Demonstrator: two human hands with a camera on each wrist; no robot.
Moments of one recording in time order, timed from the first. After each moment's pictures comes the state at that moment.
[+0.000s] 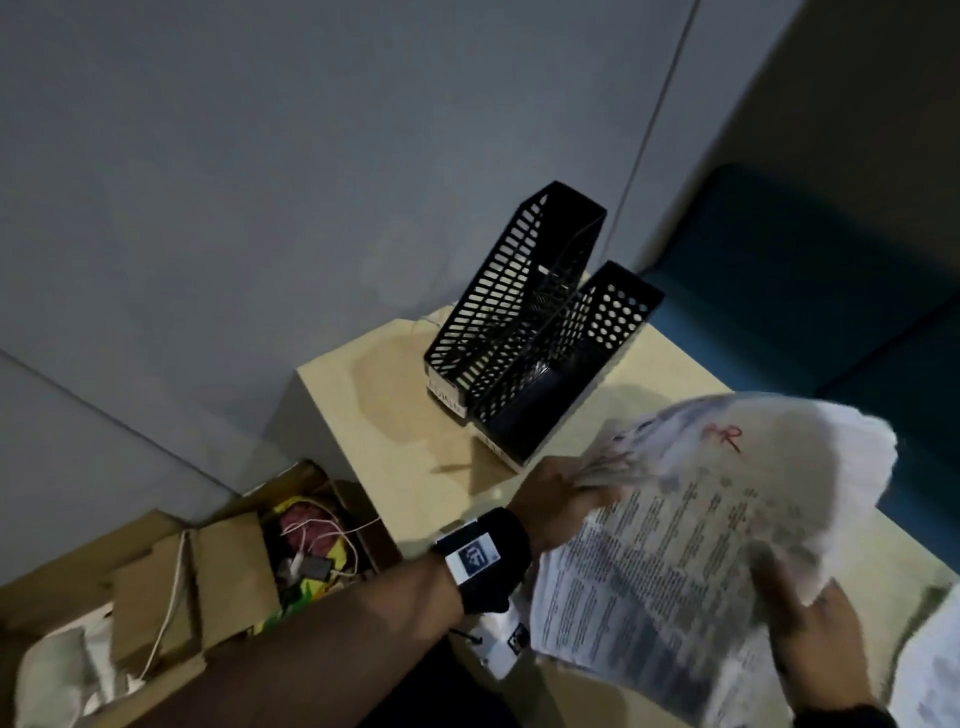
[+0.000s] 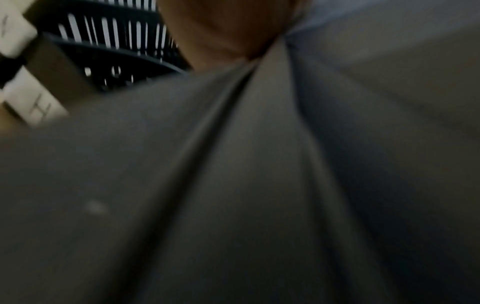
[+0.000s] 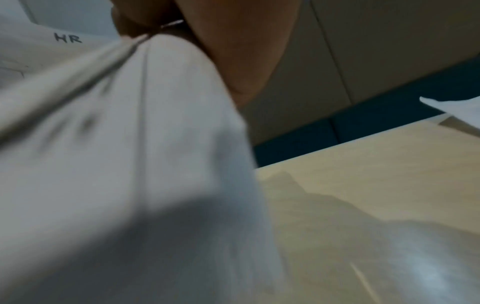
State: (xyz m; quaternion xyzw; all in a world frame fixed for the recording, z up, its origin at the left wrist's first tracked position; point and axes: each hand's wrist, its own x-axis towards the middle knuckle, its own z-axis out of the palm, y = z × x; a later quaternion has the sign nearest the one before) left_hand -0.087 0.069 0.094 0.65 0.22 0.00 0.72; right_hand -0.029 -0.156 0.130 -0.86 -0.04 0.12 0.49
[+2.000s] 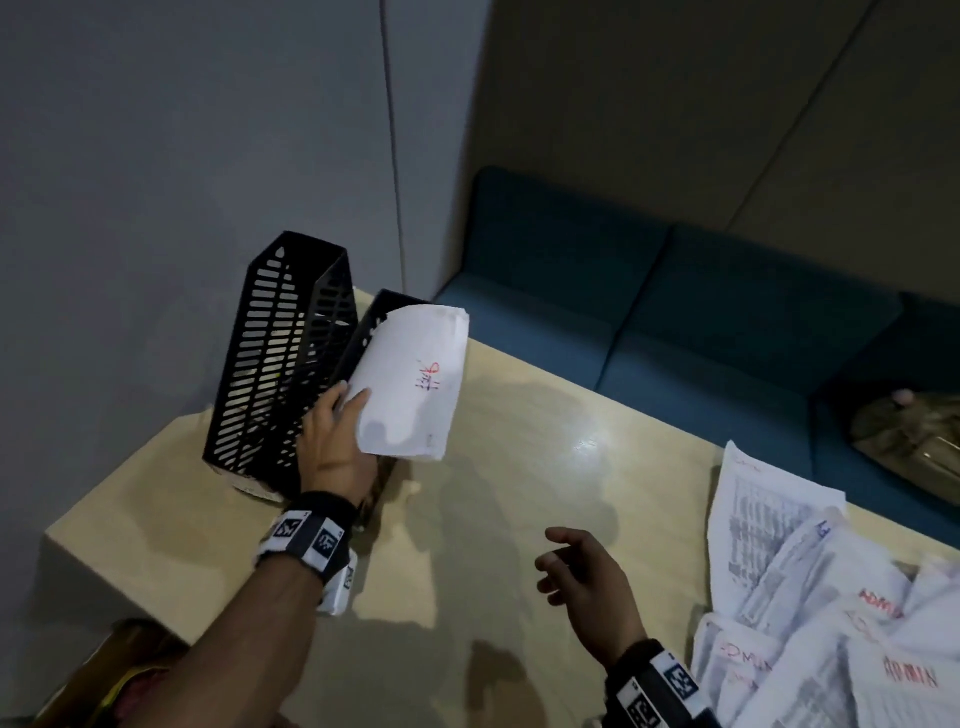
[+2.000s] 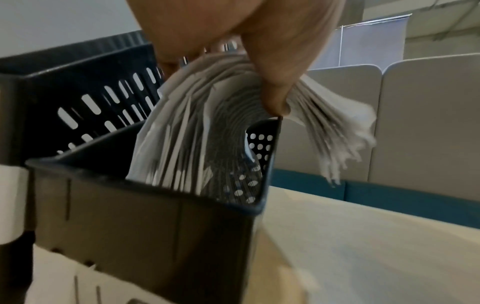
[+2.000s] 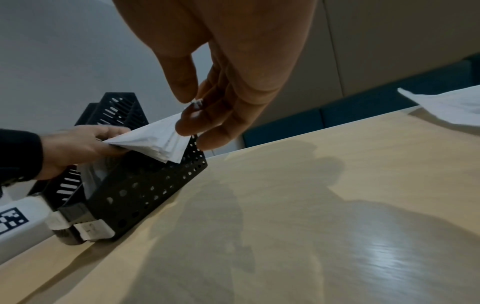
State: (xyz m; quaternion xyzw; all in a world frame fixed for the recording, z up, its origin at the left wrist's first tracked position) left_hand 0.009 0.146 0.049 0.93 0.21 0.15 0.27; right_hand -0.035 -0.171 0.056 -0.81 0.02 0.18 0.56
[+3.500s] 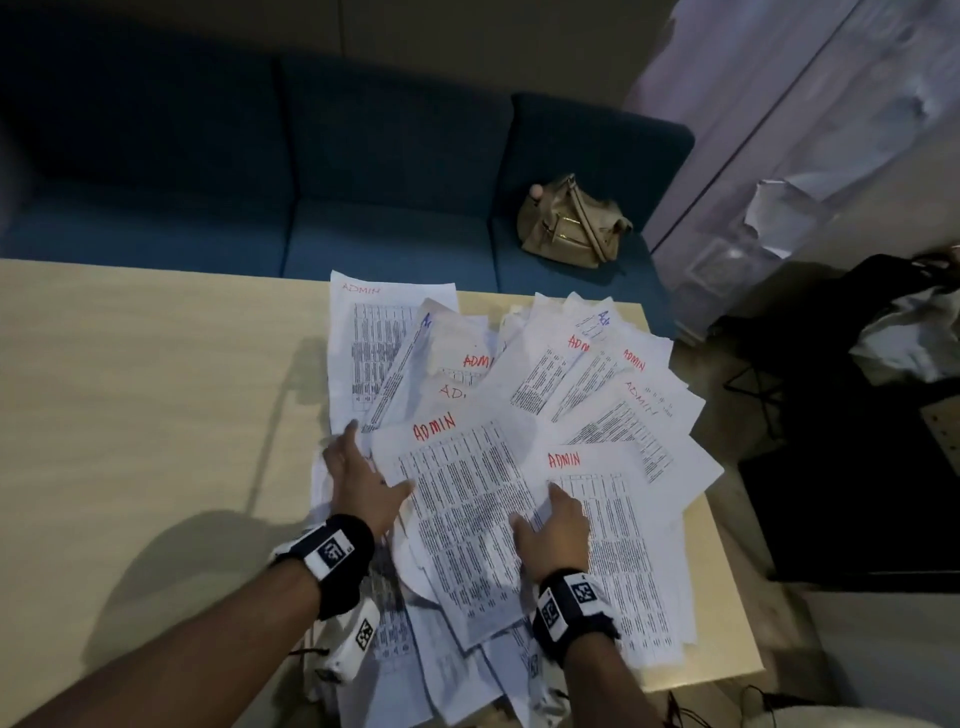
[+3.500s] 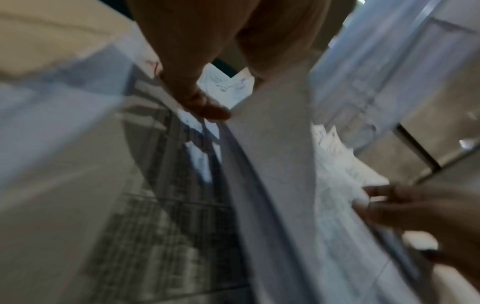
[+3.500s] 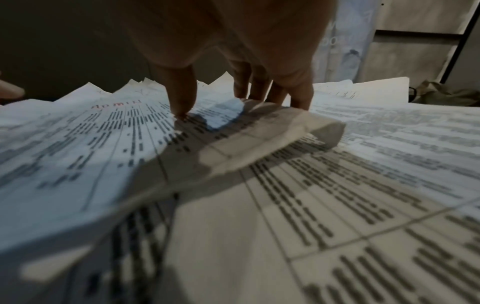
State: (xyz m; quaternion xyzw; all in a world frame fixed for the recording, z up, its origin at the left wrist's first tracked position) left_hand -0.066 -0.350 -0.029 0.82 0.12 -0.19 0.53; right_hand -0.174 -0.559 -0.020 -0.88 0.37 0.09 0.27
